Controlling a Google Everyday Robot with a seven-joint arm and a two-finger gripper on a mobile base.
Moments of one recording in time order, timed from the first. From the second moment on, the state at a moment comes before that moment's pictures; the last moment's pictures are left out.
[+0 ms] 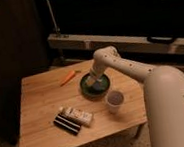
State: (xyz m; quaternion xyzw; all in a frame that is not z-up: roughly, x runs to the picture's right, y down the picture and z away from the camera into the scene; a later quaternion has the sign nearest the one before) arm 0.000 -0.012 0.911 -0.27 -0.12 0.35 0.89
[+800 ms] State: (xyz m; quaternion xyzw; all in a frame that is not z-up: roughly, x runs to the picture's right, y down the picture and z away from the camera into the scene) arm 0.067 -0.086 0.748 -0.19 -0.31 0.40 0.84
